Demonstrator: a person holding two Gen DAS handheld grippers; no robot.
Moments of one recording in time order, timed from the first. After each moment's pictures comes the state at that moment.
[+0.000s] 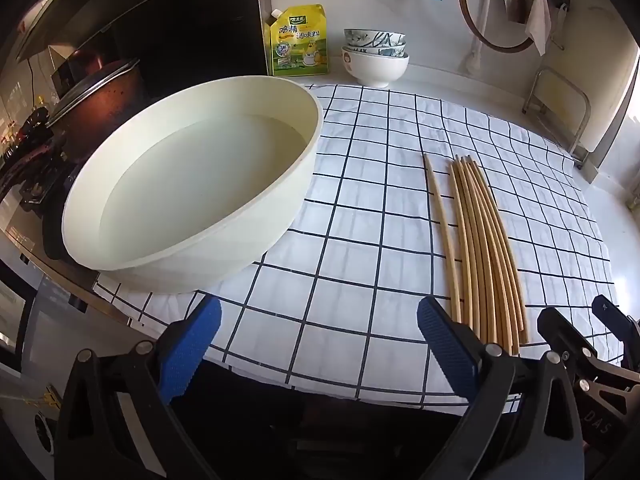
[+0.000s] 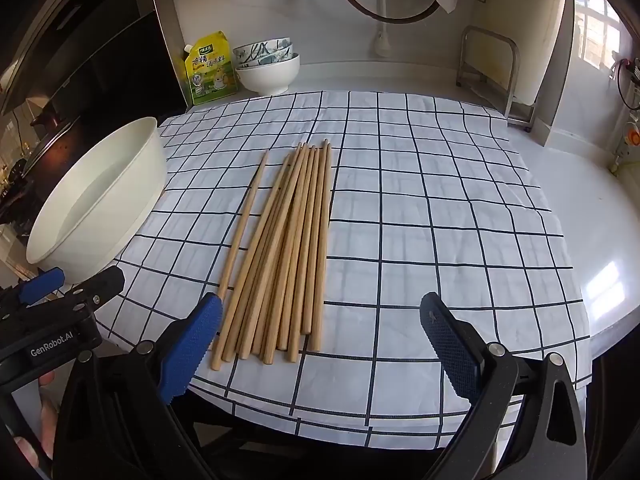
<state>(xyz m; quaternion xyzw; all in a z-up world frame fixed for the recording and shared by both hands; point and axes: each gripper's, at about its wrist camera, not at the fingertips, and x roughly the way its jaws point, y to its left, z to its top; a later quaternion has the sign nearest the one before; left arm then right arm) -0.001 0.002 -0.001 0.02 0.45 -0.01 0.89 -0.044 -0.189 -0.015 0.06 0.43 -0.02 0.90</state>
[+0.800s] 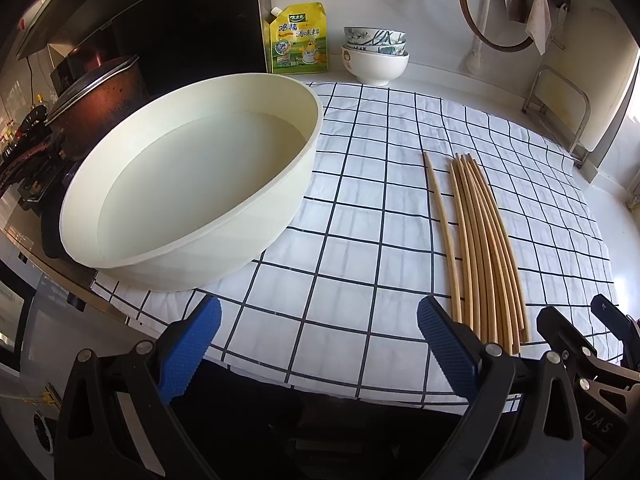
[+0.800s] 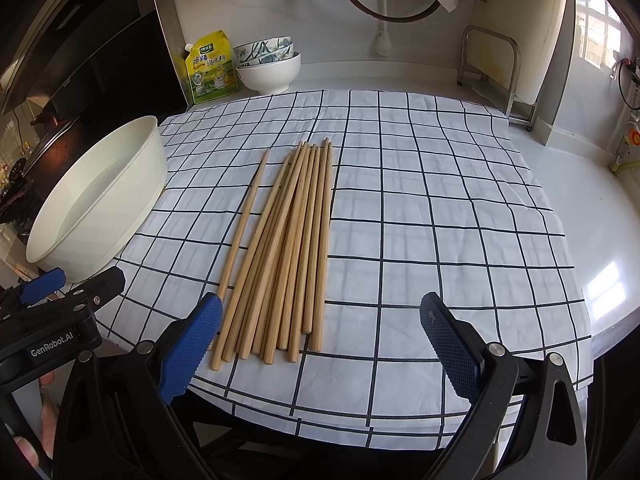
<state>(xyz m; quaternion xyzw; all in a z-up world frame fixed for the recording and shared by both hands) 0.000 0.003 -0.002 0.01 0.45 -0.01 0.89 -0.043 -0.188 -0.017 0.06 0.43 -0.02 0.90</state>
